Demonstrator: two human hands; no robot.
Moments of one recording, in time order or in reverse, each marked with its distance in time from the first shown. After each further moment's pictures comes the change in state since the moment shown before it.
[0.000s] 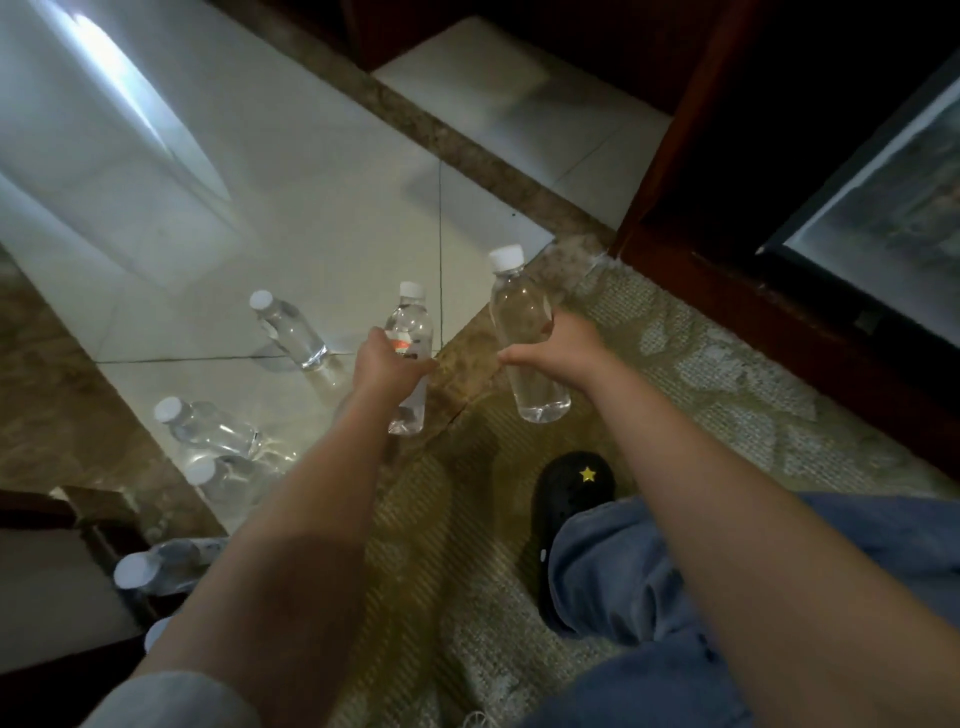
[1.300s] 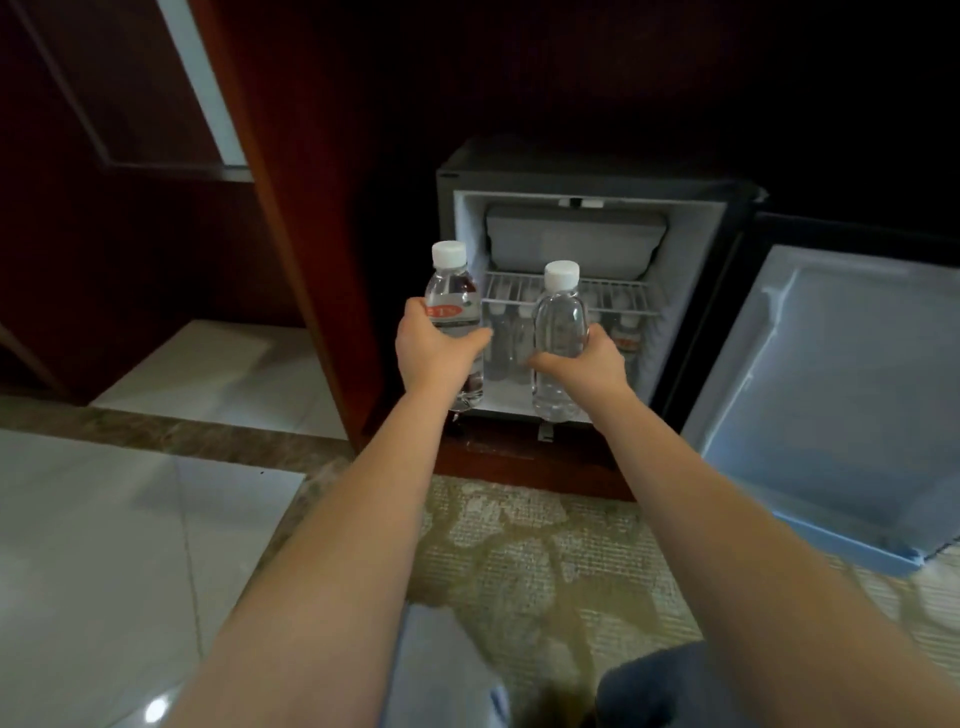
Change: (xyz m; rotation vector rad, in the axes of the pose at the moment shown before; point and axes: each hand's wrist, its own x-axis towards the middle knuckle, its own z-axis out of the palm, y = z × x) left_hand -0.200 0.409 0.185 -0.336 -0.144 0.783; right_hand -0.117 0.118 -0.355 0.461 0.891 0.052
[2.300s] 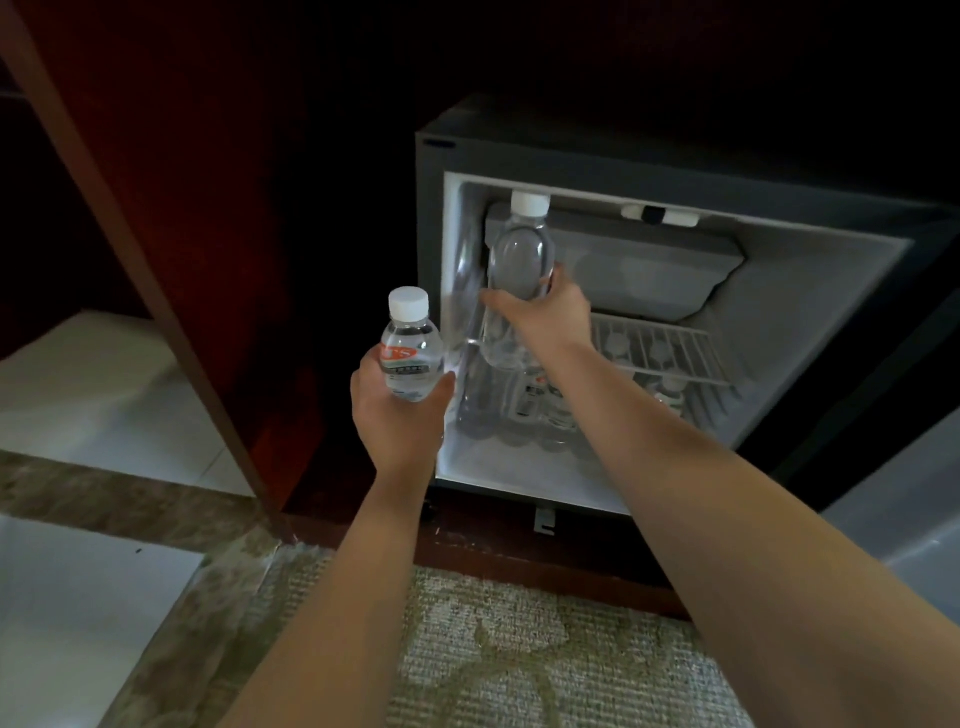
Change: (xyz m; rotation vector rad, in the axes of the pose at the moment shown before) left_hand 0.134 -0.121 0.106 -0.186 0.208 -0.015; right_hand 0.223 -0.025 0.089 -0.053 0.067 -0.162
